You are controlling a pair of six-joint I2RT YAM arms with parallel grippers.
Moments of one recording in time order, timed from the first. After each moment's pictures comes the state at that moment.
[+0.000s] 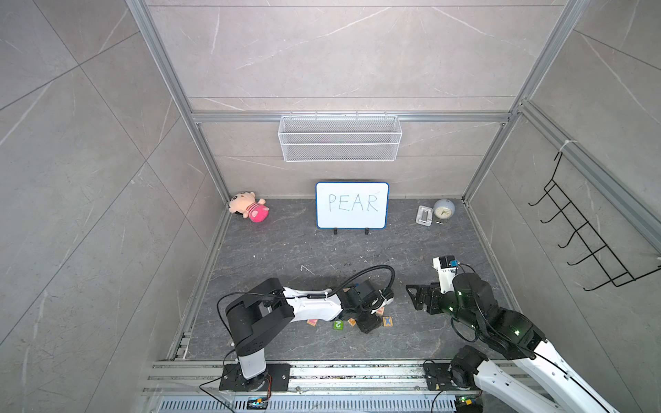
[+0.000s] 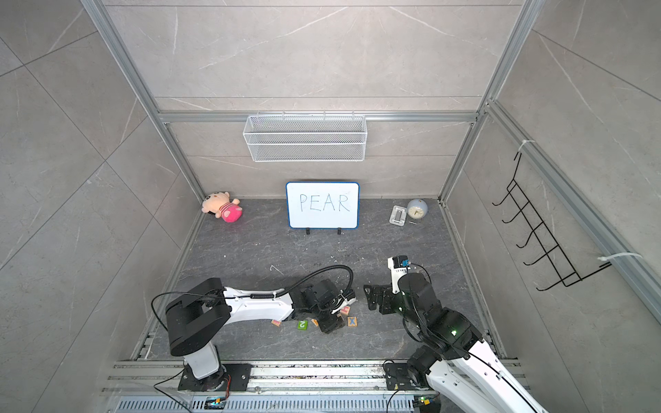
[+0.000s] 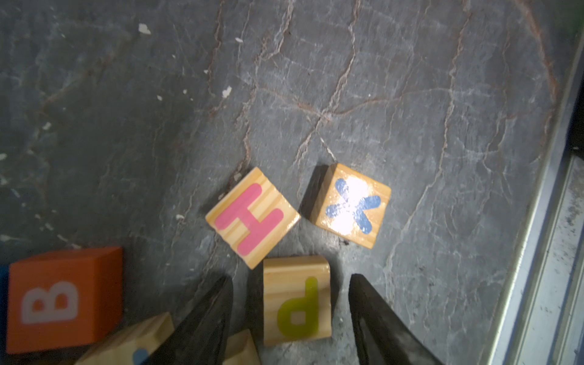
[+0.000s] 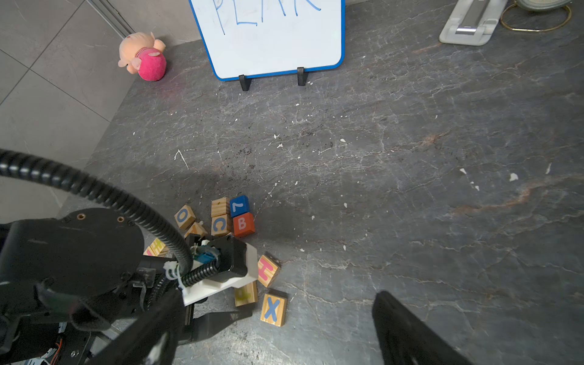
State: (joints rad) left arm -1.12 1.77 0.95 -0.22 0.16 -0.01; right arm 0.63 0.59 0.74 -0.77 0.09 0.47
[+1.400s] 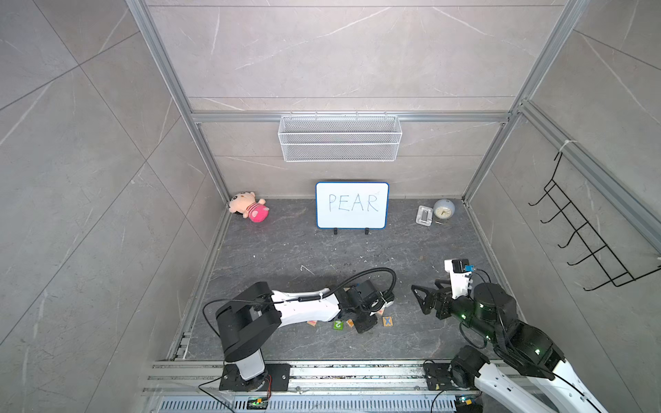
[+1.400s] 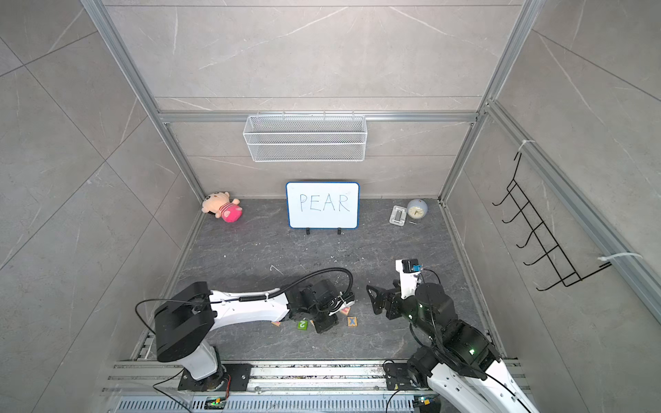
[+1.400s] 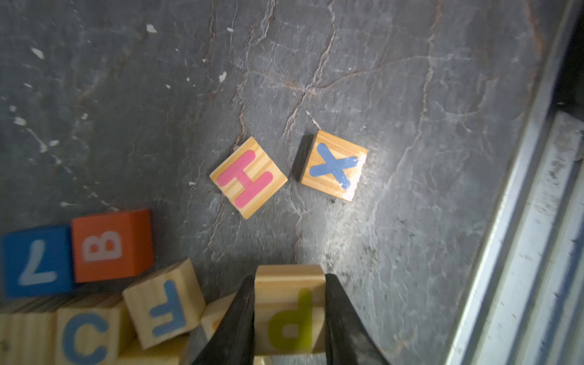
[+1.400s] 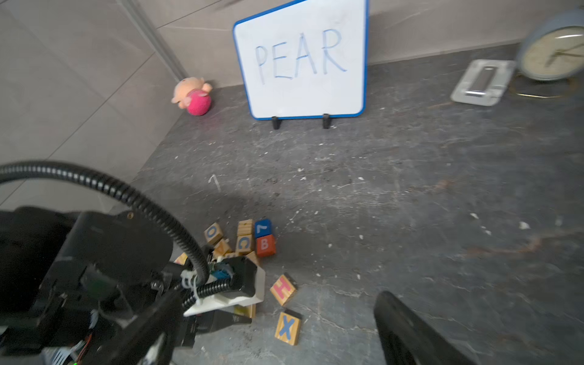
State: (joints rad) left arm -1.14 1.67 1.01 -0.41 0.11 0.07; right arm 0.63 0.45 0.73 -0.72 -0.01 0.39
